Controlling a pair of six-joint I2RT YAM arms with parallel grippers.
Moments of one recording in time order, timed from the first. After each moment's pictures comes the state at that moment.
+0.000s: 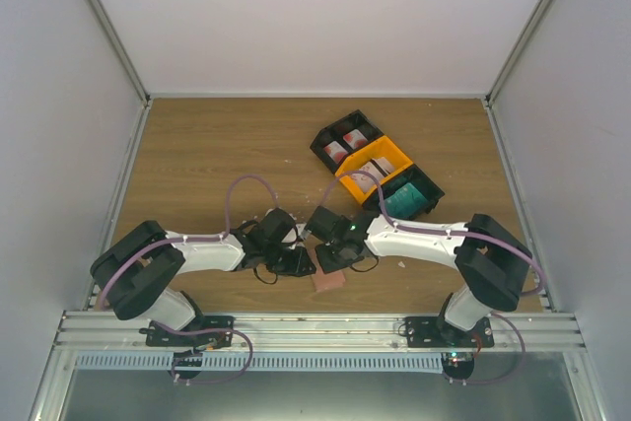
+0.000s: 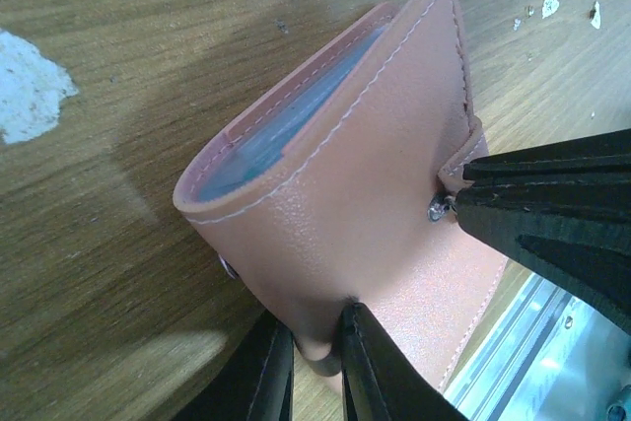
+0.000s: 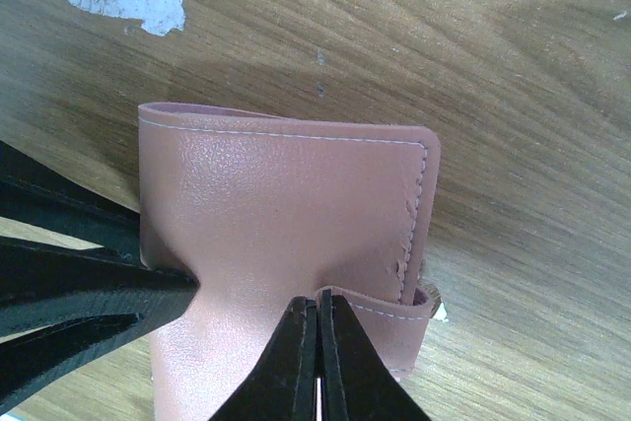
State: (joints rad) left arm -0.81 1.49 0.52 -0.01 0.47 -0.71; right arm 1.04 1.61 0.96 -0.66 0.00 0.67
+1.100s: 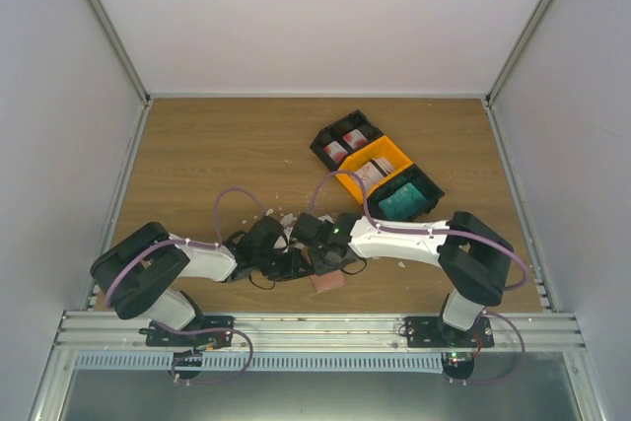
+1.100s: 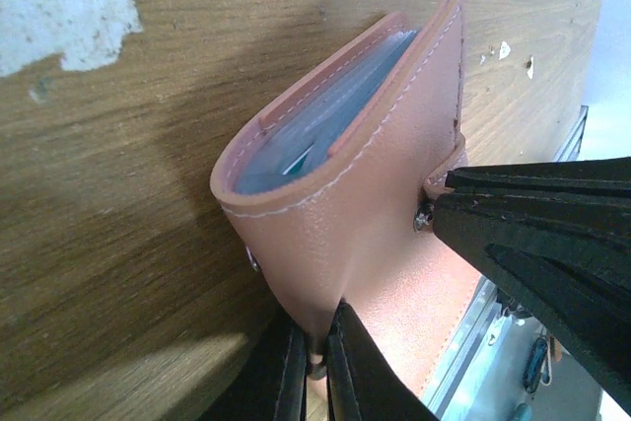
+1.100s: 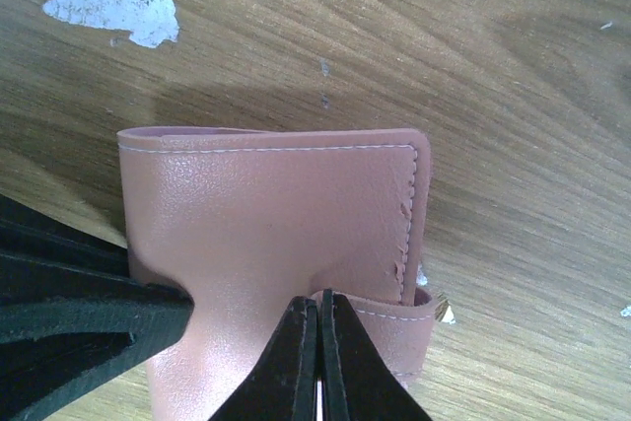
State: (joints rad) left arm -0.78 1.50 0.36 0.31 0.55 -0.93; right arm 1.11 1.72 1.06 -0.75 0.11 0.74
